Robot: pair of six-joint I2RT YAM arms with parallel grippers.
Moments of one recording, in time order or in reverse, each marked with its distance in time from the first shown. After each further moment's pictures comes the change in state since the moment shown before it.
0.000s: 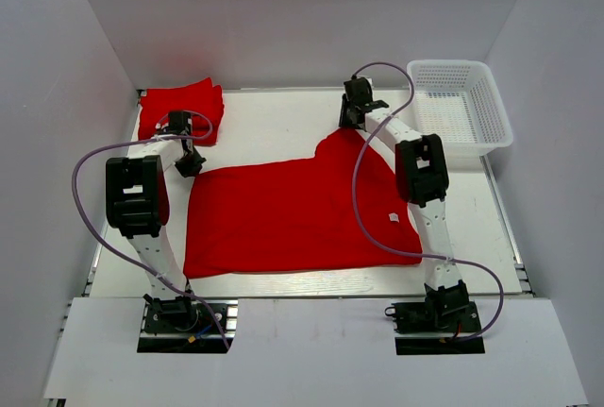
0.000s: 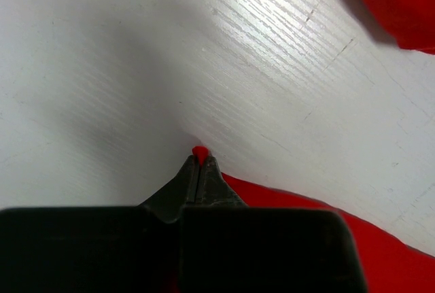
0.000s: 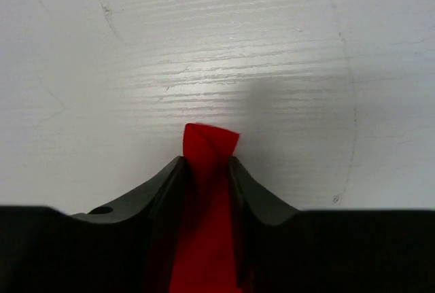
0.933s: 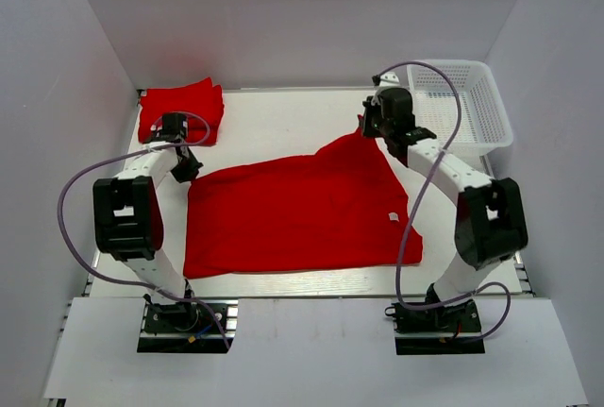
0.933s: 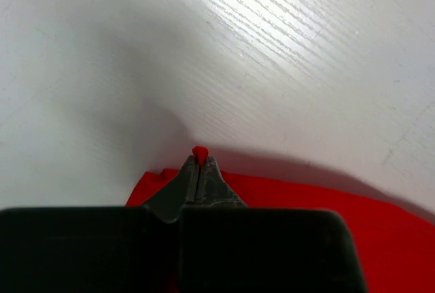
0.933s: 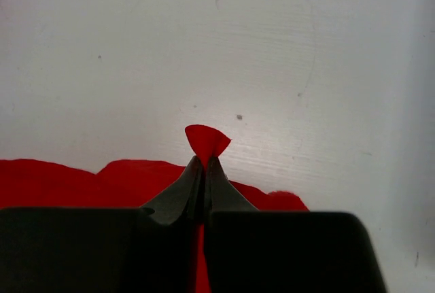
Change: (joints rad) left arm -0.005 -0.205 -0.099 -0.092 0.000 0.030; right arm 0.001 -0.786 -0.808 0.341 -0.146 -0.158
